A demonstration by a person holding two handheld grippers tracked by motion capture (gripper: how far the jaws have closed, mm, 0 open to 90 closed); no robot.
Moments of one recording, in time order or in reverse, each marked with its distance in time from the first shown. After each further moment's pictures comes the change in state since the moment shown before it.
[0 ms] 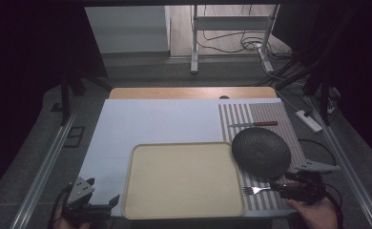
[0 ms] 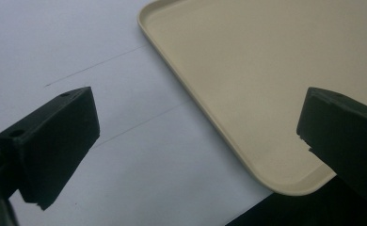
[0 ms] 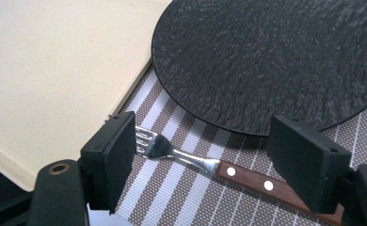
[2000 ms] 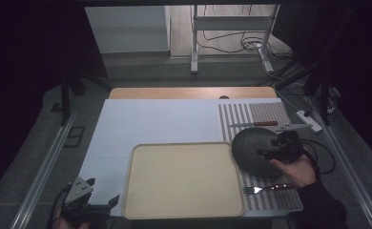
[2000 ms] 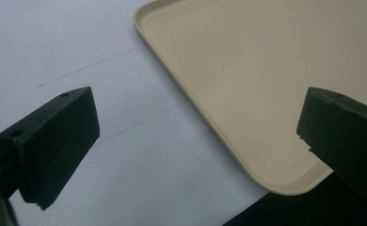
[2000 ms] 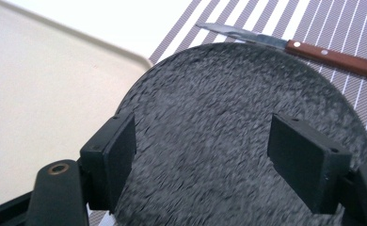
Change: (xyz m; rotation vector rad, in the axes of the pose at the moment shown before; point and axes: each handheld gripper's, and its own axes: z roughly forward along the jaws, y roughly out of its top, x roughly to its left) left arm 0.003 -0.001 0.000 -0.010 -0.027 -0.013; right arm -0.027 0.091 0.061 0.033 -0.018 -0.061
